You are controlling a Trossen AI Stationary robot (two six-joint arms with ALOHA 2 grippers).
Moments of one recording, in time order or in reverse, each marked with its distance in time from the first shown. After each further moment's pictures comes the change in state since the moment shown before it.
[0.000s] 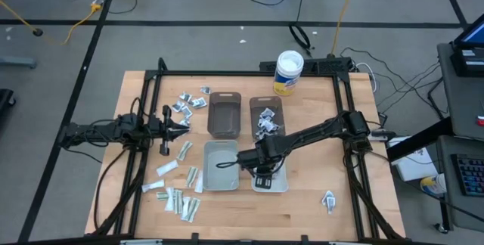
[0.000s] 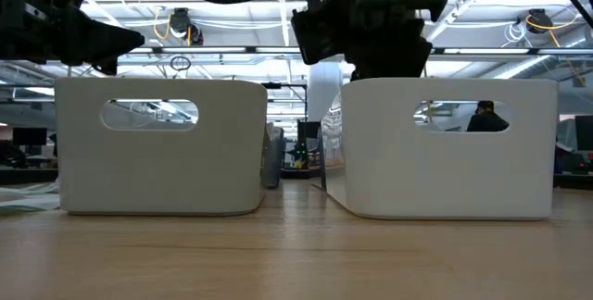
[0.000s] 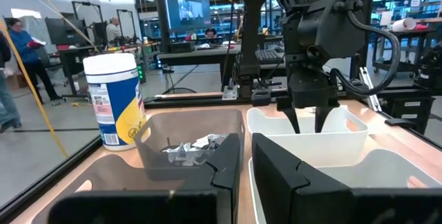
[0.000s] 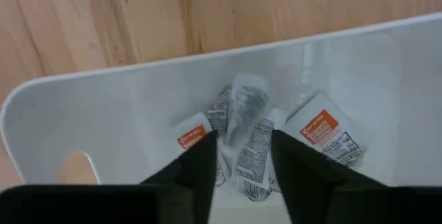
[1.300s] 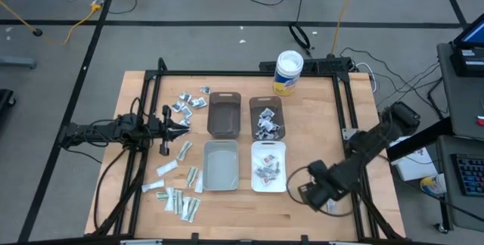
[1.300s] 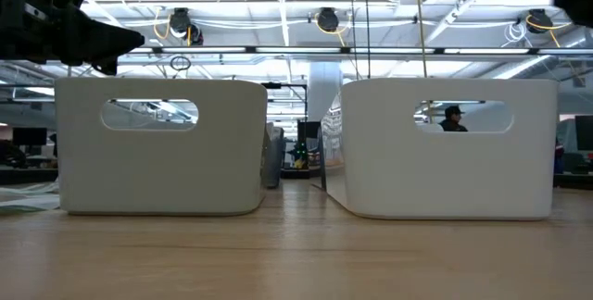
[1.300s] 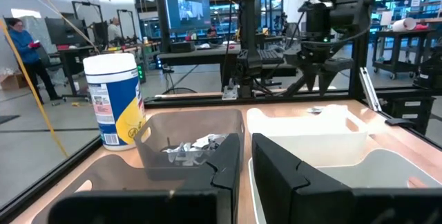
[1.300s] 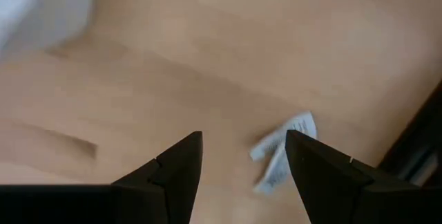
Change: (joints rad) left arm 0.000 0.000 0.000 0.000 0.000 0.000; right arm 0.506 -0.483 -0.497 -0.091 0.045 1.551
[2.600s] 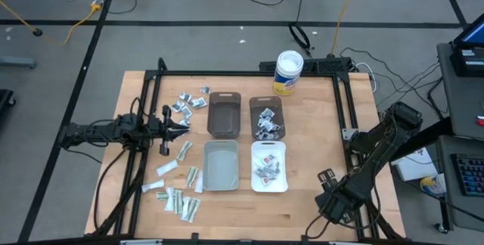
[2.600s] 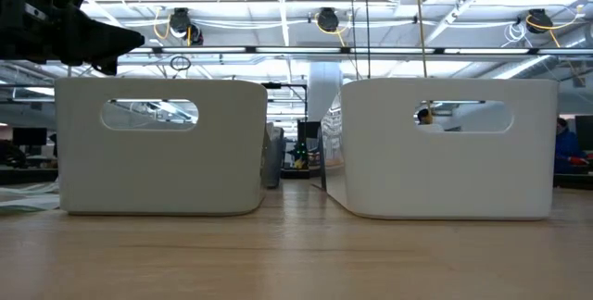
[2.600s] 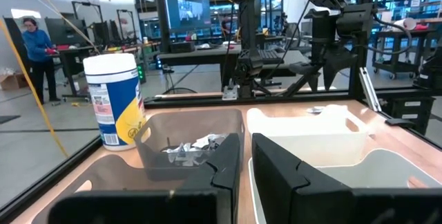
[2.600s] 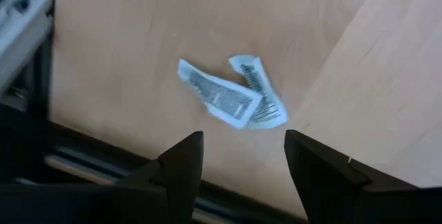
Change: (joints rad) left arm 0.000 0.000 0.000 0.000 0.000 0.000; right arm 0.188 -0.014 -0.071 0.055 -0.082 -1.449
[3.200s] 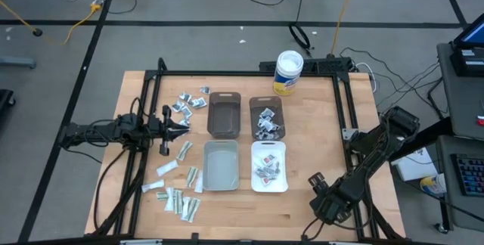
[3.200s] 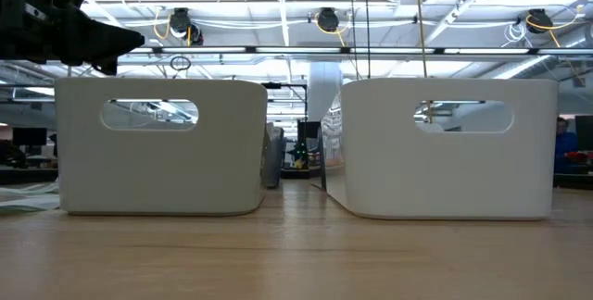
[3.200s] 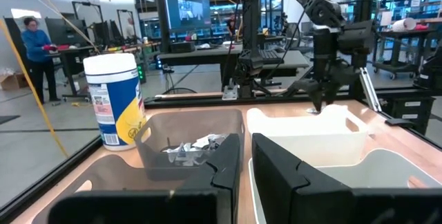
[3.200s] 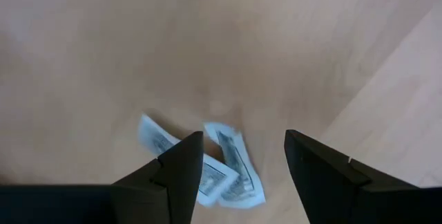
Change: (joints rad) left arm 0.000 0.000 0.000 0.000 0.000 0.000; right arm -0.001 0.073 -0.119 0.270 0.082 -0.134
